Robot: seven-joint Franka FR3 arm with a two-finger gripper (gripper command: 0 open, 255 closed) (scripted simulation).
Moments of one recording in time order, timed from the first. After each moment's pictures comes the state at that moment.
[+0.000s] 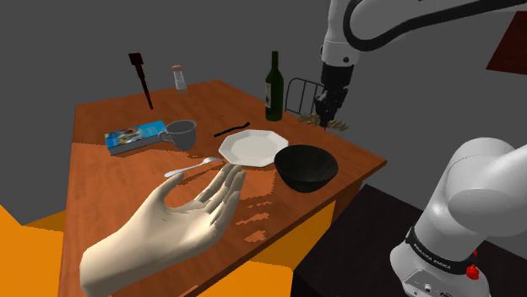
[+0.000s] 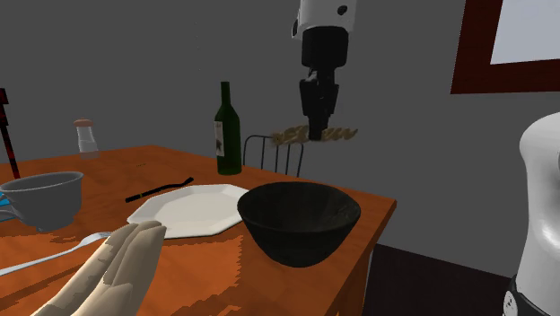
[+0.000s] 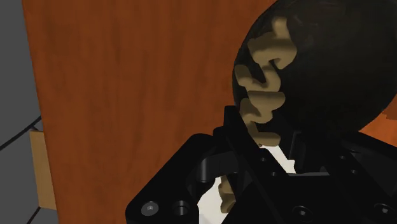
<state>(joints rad) 0.06 -0.68 -0.06 -2.53 -0.06 1.89 0.04</state>
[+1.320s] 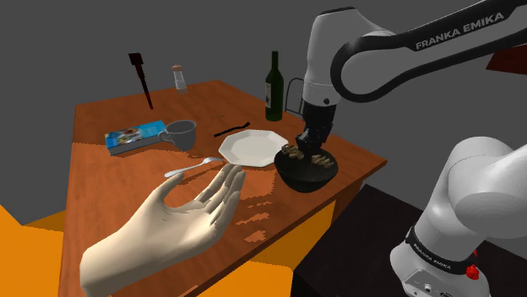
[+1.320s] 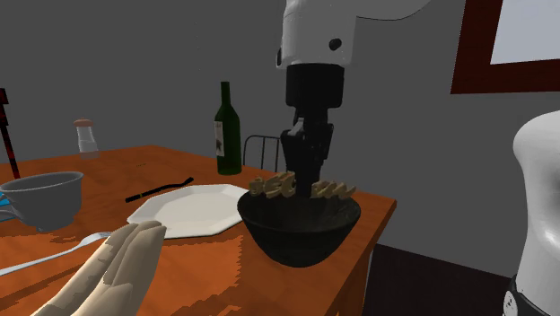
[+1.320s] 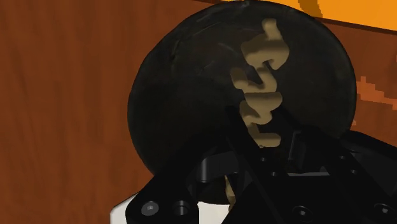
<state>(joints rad) 0.15 -0.67 0.12 -2.69 0.05 2.06 0.23</state>
